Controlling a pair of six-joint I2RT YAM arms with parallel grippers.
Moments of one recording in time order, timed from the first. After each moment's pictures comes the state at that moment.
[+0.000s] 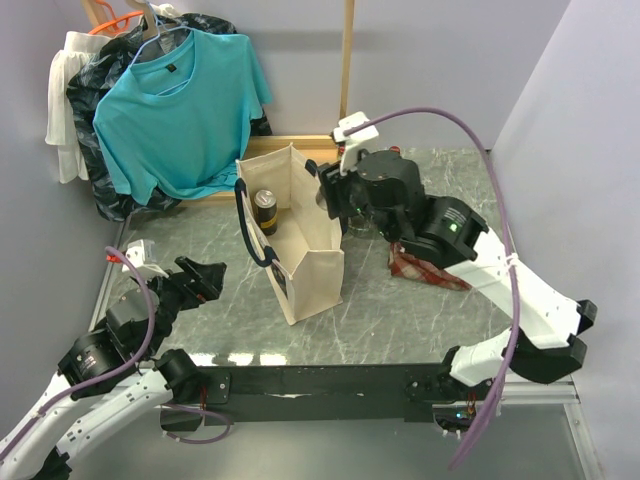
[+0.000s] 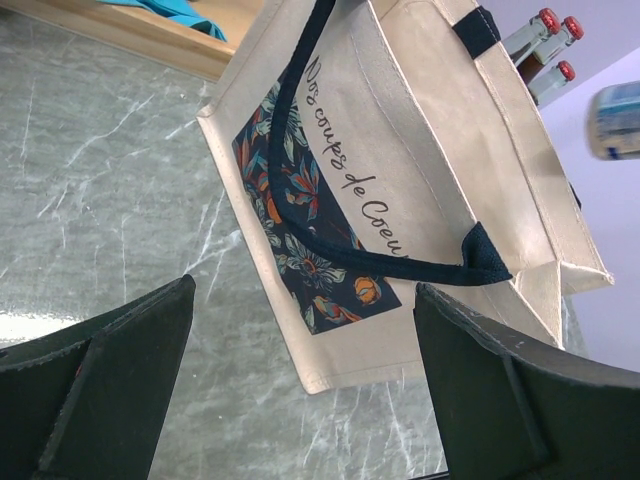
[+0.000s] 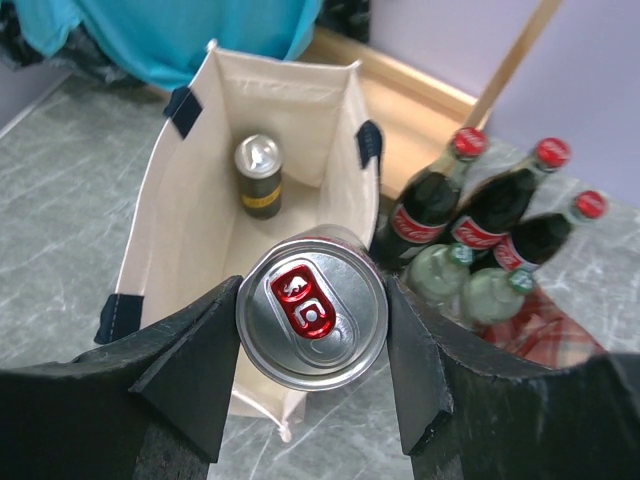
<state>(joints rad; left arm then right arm) -0.82 0.29 0.76 -0.72 -0.59 -0.75 1.00 1.39 1.81 -0.76 0.48 0.08</state>
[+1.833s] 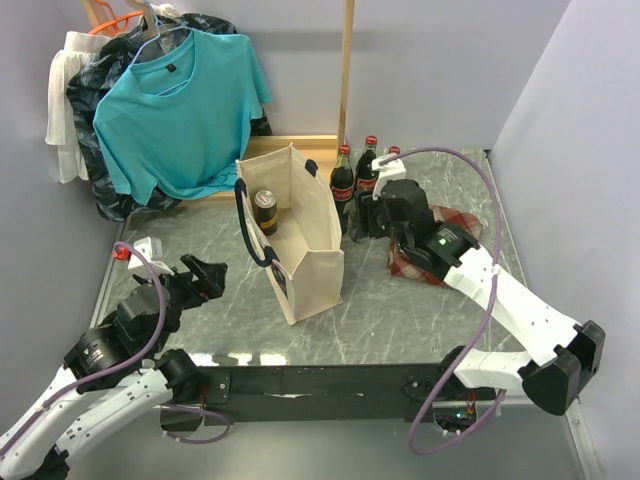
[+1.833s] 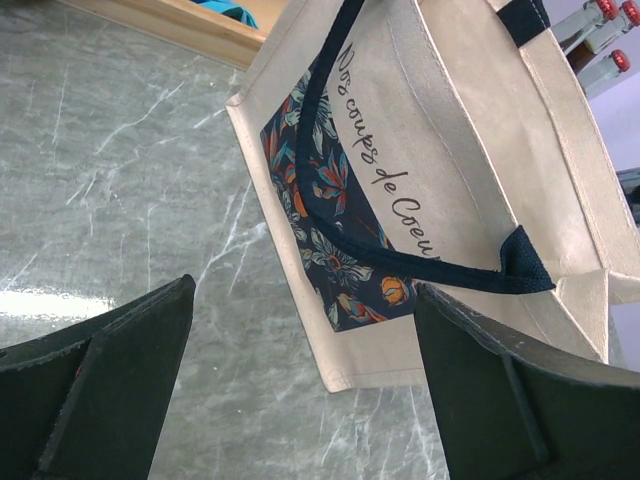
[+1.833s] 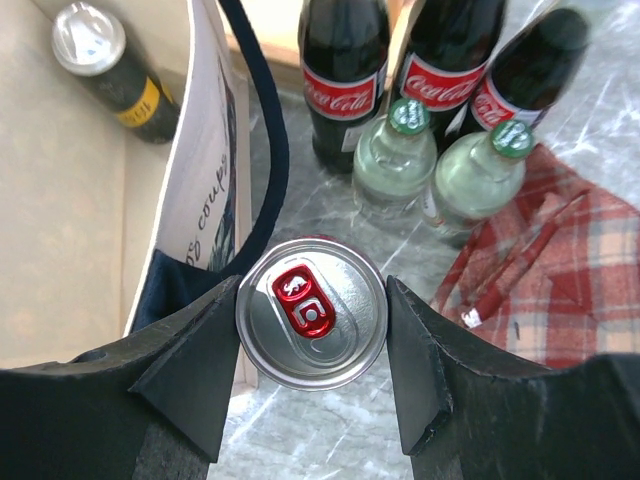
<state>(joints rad) -0.82 0.34 0.76 -0.75 -0.63 -0.77 0.68 1.18 1.18 -0.48 0.30 0.19</state>
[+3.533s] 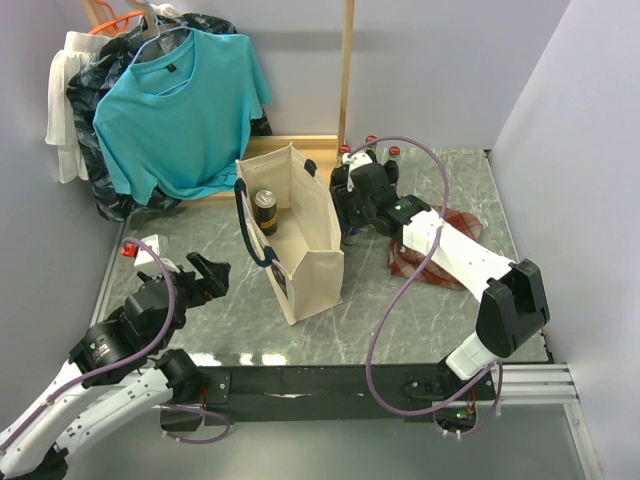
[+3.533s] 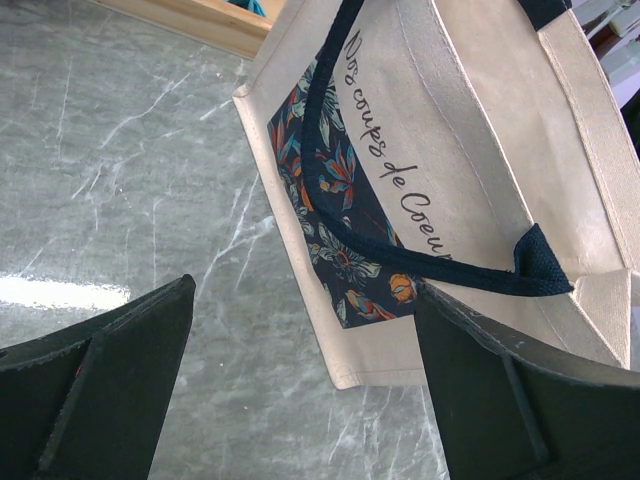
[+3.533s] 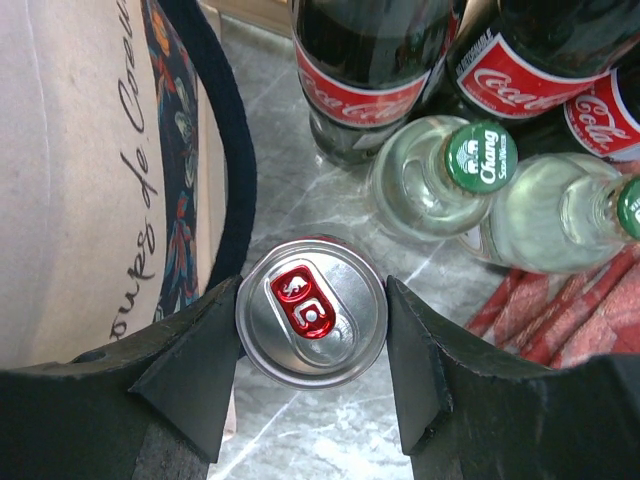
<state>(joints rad) -0.82 0.38 0.76 -0.75 -0.63 -0.76 0.59 1.56 1.29 -0.44 0.17 0.15</state>
